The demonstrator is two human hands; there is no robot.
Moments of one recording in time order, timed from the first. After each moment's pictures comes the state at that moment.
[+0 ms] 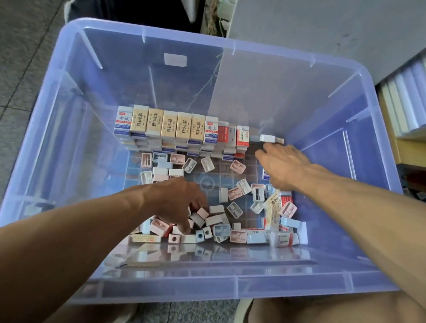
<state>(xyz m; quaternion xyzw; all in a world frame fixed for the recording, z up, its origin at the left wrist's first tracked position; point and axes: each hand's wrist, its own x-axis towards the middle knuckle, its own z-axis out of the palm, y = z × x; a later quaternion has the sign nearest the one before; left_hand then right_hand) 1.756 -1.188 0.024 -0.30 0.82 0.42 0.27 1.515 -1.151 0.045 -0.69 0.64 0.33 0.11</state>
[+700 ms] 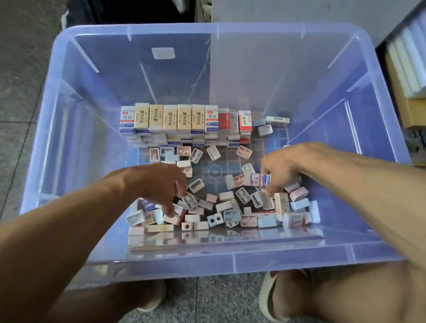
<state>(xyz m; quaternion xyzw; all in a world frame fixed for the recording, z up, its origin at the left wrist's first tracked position) 1.777 -1.207 0.052 -0.37 0.78 0.38 0.34 1.524 -1.147 0.044 -0.59 0.59 0.38 0.39</state>
